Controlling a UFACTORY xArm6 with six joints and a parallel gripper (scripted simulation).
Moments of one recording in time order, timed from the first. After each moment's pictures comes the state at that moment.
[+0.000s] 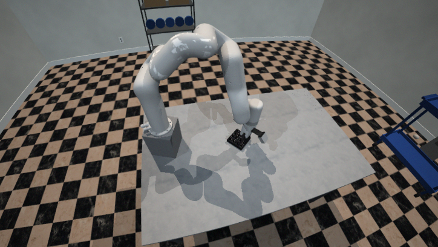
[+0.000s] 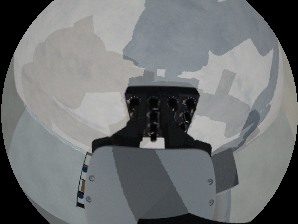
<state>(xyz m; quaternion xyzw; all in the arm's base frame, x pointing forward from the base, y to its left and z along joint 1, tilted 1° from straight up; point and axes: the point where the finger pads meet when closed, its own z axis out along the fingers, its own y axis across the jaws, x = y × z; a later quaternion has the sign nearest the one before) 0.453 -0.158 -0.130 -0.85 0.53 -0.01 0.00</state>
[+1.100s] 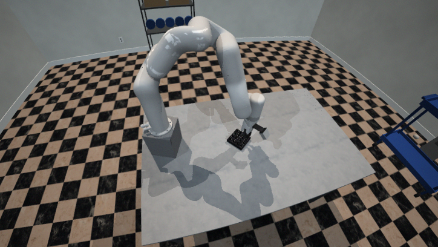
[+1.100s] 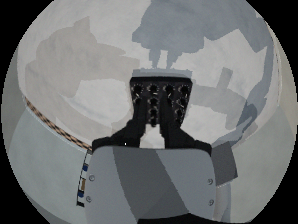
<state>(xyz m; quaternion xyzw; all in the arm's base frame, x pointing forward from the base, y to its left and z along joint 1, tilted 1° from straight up) 0.453 -0.157 -0.095 -0.85 0.53 -0.01 0.00</state>
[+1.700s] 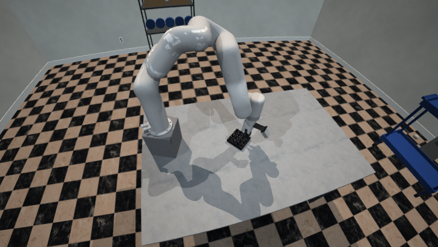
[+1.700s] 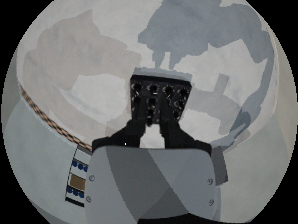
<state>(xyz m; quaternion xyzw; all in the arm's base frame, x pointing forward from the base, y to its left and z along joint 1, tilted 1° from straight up) 0.453 -0.157 -0.093 -0.88 0.48 -0.01 0.00</state>
